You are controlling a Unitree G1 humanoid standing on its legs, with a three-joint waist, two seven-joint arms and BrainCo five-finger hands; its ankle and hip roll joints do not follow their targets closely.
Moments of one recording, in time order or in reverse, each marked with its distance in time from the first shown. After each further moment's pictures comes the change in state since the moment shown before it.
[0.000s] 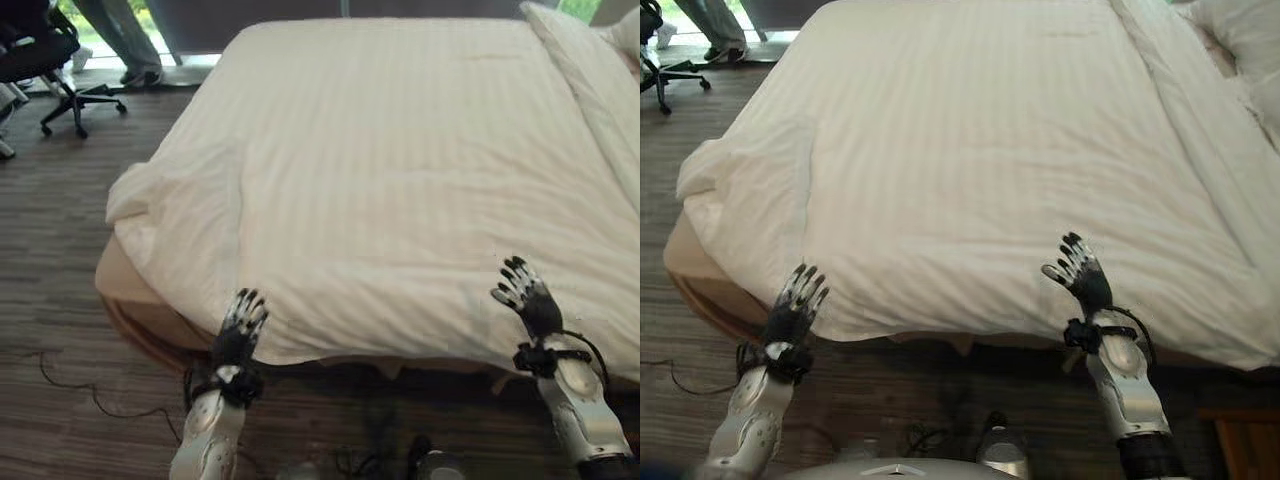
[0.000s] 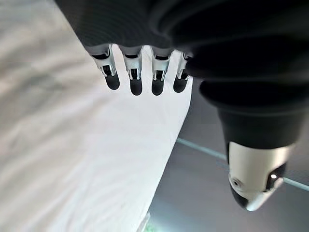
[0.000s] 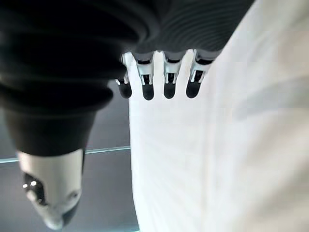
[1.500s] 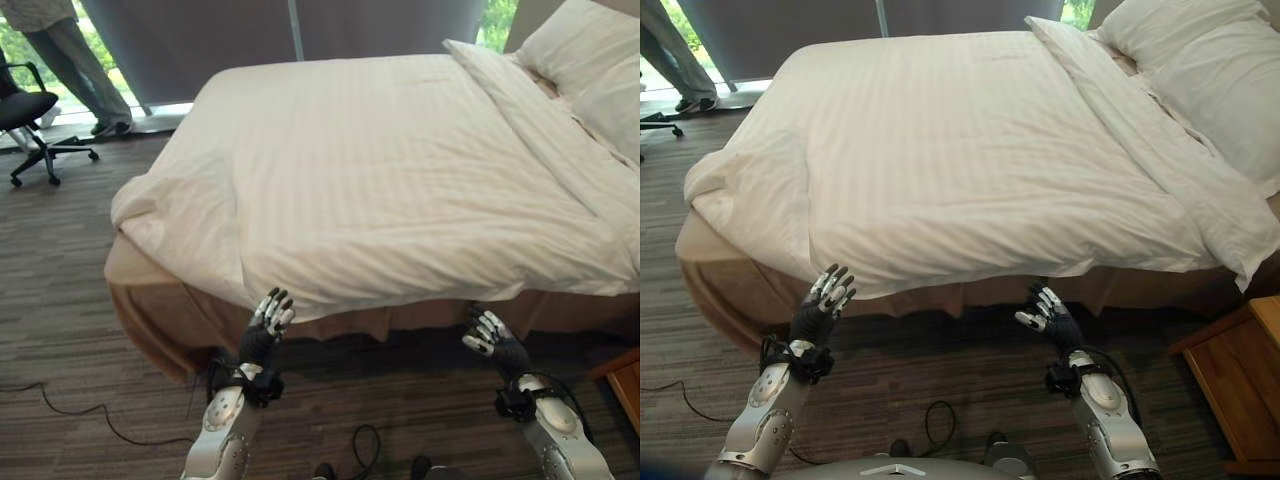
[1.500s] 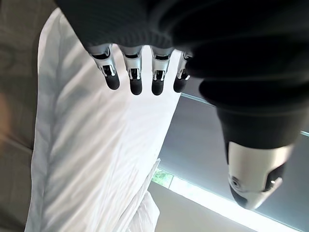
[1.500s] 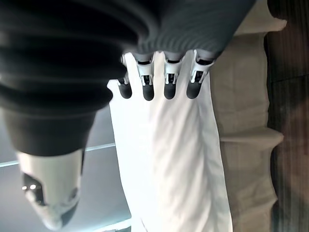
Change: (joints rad) left arm 0.087 -0.003 -0.069 0.014 0.044 0.027 -0.028; right arm 0.107 0.005 0.119 -0.013 0.001 0.041 0.071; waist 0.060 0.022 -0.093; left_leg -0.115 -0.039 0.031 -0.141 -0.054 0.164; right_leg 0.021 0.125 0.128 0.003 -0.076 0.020
